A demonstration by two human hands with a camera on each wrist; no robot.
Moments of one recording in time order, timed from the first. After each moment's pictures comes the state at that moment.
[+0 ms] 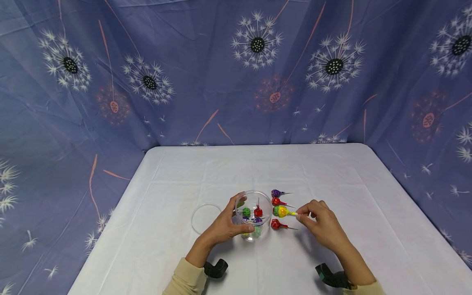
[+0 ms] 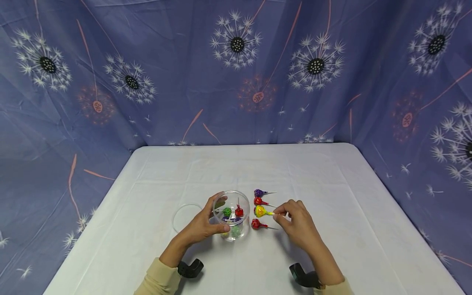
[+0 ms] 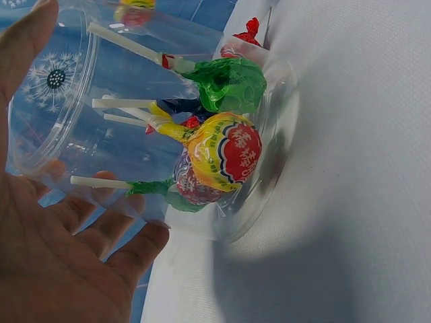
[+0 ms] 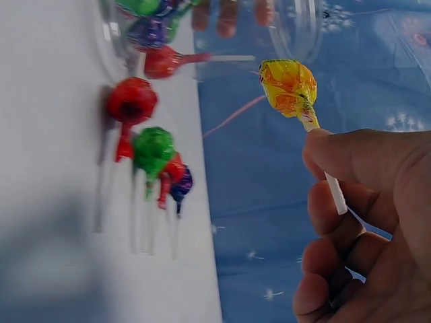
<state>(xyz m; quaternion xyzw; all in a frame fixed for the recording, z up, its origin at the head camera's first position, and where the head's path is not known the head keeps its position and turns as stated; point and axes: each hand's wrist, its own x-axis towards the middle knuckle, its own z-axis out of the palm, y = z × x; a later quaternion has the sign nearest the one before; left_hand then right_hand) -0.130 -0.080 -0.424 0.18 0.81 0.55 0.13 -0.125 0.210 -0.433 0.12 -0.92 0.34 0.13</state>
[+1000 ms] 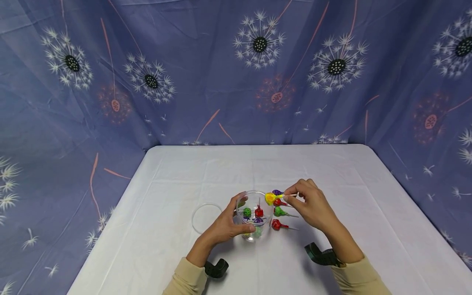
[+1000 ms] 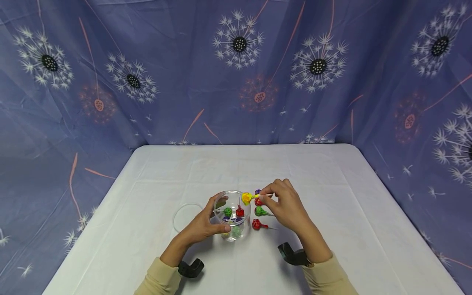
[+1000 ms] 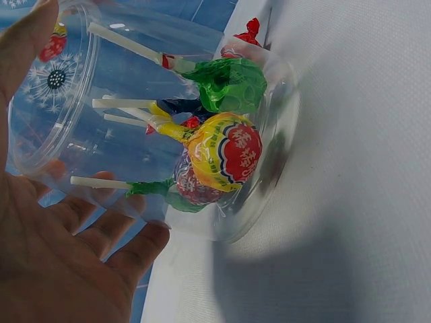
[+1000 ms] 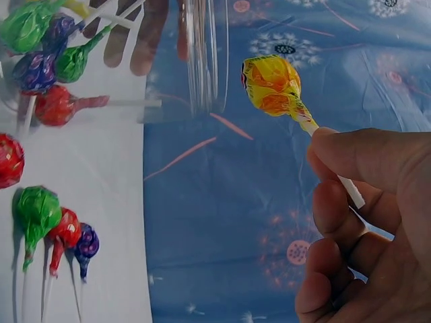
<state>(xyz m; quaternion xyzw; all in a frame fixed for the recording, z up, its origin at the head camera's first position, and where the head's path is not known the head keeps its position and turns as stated) -0.146 -0.083 -0.461 0.19 0.80 0.55 0.12 -0.153 0.179 -0.384 0.19 -0.91 0.34 0.15</state>
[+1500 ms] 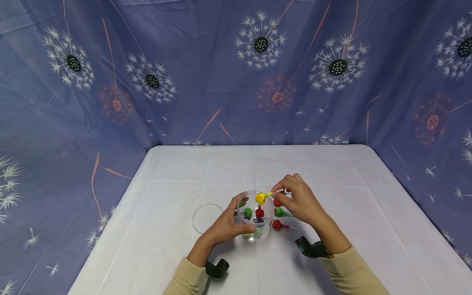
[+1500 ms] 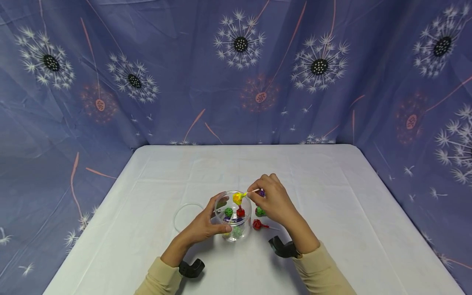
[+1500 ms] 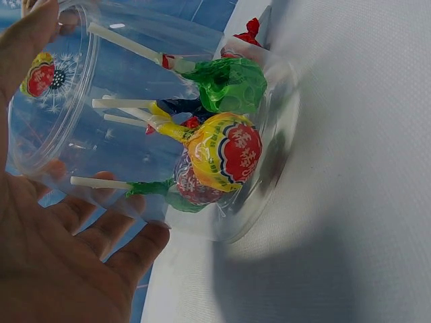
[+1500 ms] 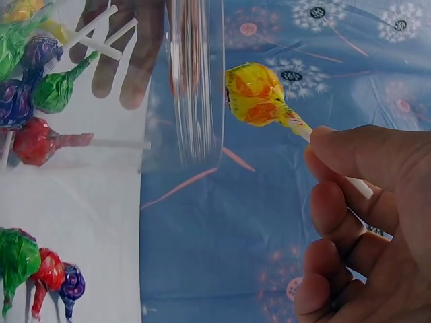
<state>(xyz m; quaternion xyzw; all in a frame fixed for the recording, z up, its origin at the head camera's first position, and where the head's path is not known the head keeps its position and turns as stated) -0.146 -0.082 -0.459 0.18 0.81 0.55 0.12 -0.166 0.153 -0.378 0.22 -0.90 0.35 0.12</state>
